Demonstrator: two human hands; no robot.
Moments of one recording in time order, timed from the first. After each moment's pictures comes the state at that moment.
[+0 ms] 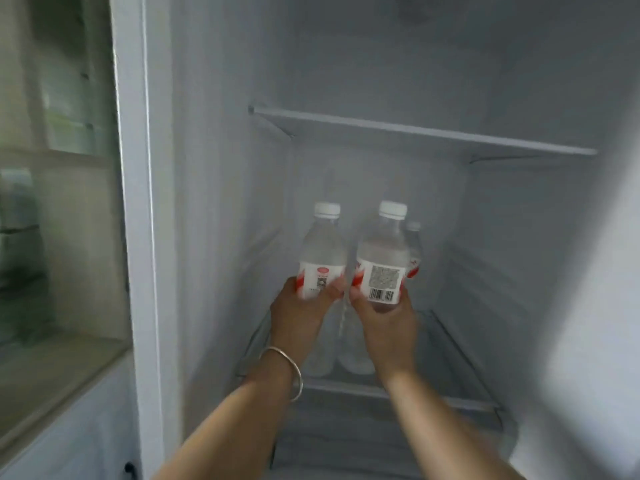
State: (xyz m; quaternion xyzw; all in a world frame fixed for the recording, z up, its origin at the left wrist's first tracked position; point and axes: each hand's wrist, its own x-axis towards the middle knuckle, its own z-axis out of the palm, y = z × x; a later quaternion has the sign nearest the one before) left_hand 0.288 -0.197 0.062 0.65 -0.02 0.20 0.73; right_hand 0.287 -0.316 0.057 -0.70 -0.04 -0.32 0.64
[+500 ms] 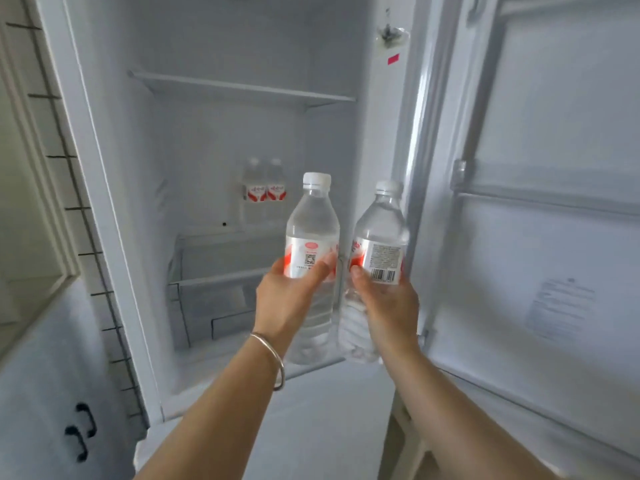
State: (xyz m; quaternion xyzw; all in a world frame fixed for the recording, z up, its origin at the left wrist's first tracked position) left_hand 0.031 -0.229 0.049 0.69 -0.15 0.01 0.71; right_hand -0.021 -0.354 0.028 -0.70 0.17 -0.41 0.56
